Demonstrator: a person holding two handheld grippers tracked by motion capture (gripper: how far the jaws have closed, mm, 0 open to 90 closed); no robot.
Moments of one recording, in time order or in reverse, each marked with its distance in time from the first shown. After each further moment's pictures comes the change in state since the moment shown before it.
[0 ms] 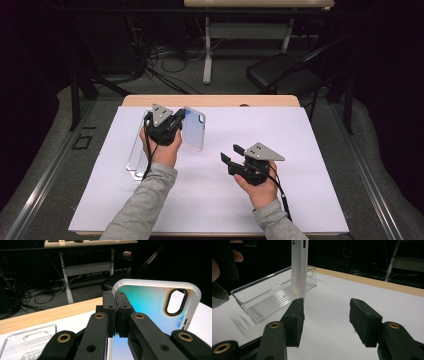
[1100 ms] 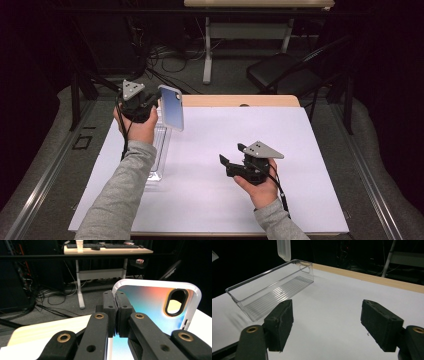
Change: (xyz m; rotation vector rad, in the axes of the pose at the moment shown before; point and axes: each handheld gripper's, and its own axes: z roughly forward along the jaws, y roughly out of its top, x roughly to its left) left arm 0.064 0.047 -0.010 -0.031 0.081 -0.066; right arm 0.000 0.005 0.000 0.043 -0.025 0.007
